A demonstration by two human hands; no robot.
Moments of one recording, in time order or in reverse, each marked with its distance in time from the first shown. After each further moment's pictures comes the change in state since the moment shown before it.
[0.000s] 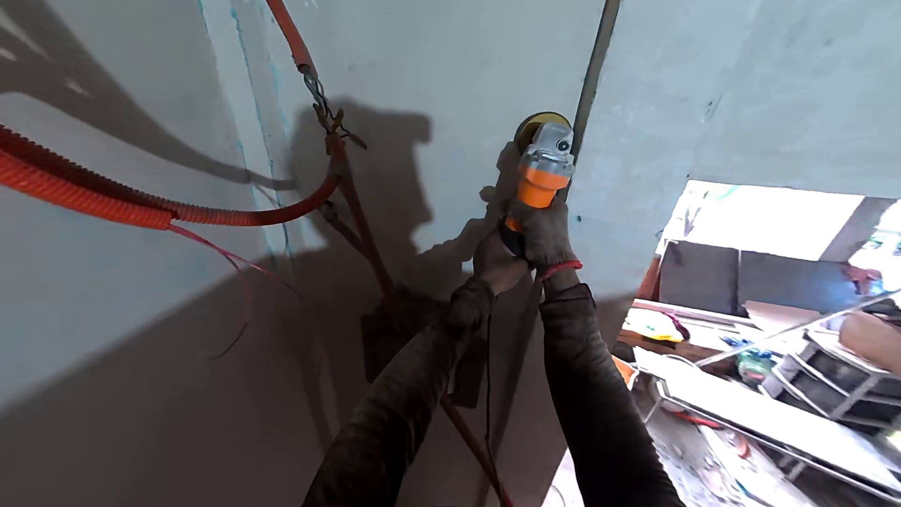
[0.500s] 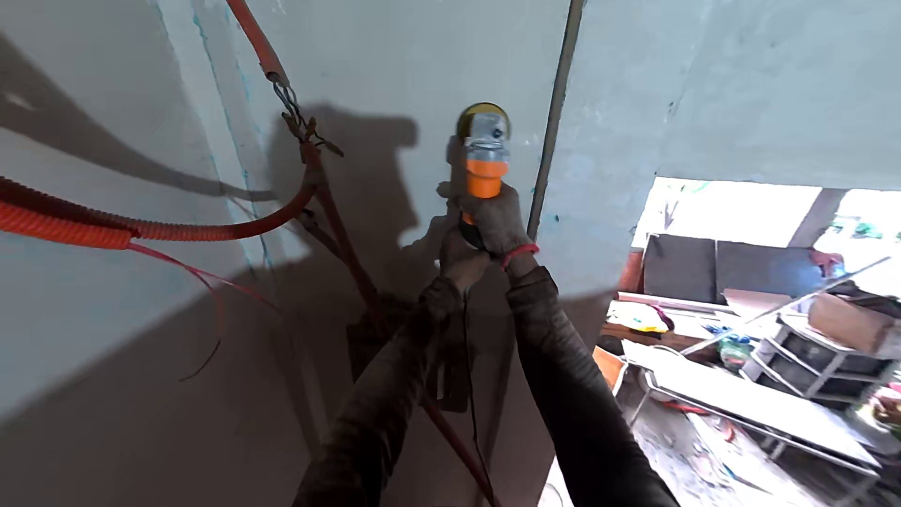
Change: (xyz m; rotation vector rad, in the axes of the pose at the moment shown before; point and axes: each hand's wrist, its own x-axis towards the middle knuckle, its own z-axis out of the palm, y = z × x) left_hand 0.013 -0.021 -0.018 -0.163 0.121 0.079; right_hand -0.004 -0.019 0.024 -0.038 -0.134 0.017
